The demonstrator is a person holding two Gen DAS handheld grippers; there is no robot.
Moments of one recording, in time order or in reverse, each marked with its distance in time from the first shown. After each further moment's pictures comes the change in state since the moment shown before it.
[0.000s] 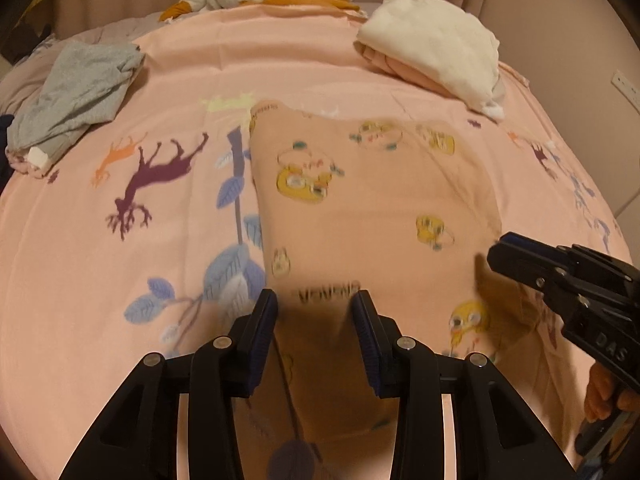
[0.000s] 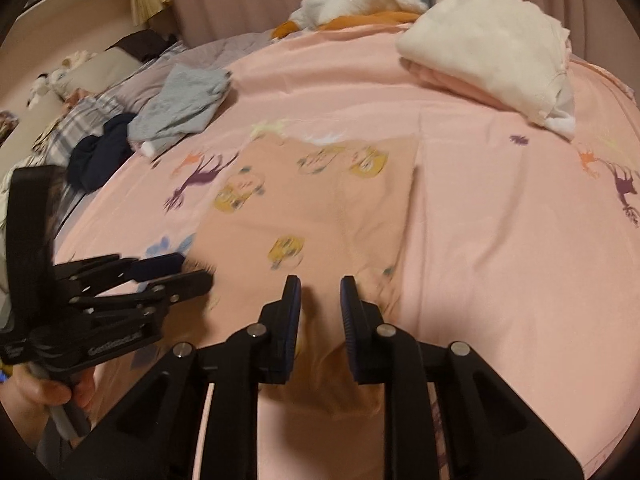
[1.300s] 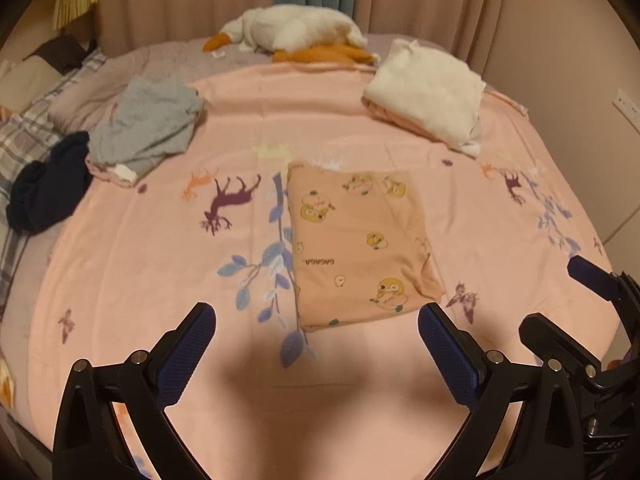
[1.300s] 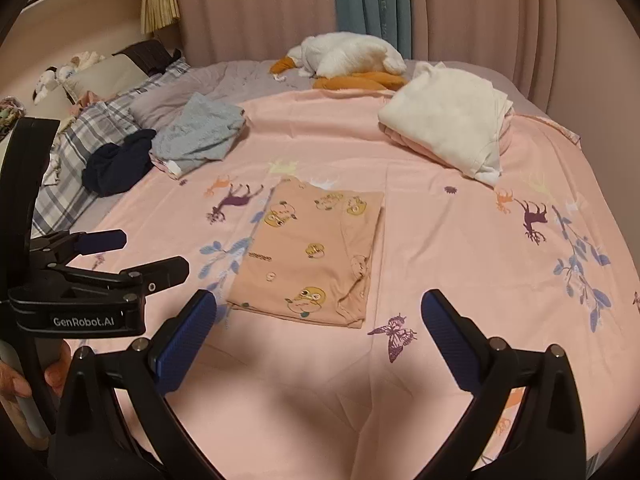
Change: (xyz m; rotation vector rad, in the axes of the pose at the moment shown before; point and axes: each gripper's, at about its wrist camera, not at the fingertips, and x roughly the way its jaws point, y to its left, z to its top) left arm -0.161 -0.038 0.000 -0.058 -0.058 0.115; right arm -0.169 0.064 -0.002 -0.042 -0.102 -0.137
